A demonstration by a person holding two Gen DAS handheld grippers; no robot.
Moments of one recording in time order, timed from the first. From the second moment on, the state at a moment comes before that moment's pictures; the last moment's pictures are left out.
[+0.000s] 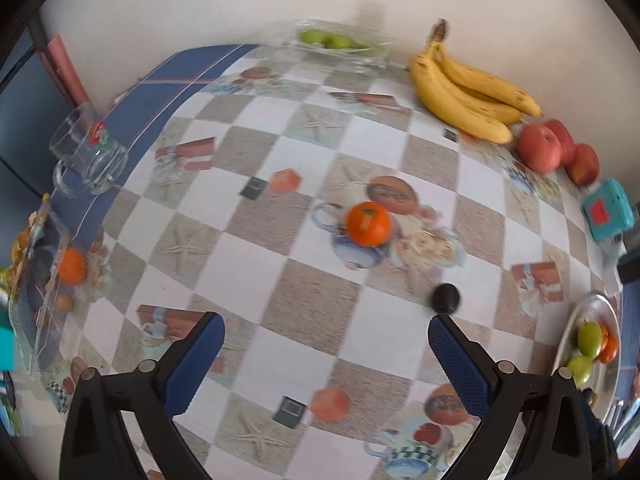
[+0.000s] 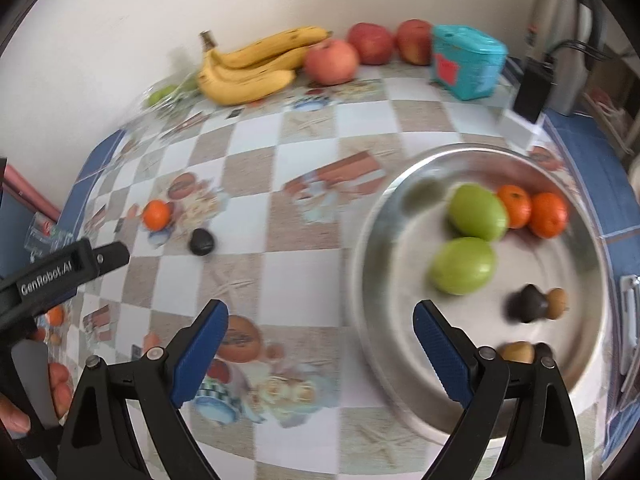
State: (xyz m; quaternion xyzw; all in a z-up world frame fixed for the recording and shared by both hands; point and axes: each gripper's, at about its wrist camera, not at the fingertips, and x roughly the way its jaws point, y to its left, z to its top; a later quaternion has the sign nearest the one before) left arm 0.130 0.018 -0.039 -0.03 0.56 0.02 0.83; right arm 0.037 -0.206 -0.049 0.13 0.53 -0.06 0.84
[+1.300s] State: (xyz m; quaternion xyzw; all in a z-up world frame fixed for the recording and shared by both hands) left arm 0.187 0.045 -0.059 -0.12 0.55 -0.07 0.82; right arm 0.108 -0.140 -0.072 0.11 0.51 0.01 0.86
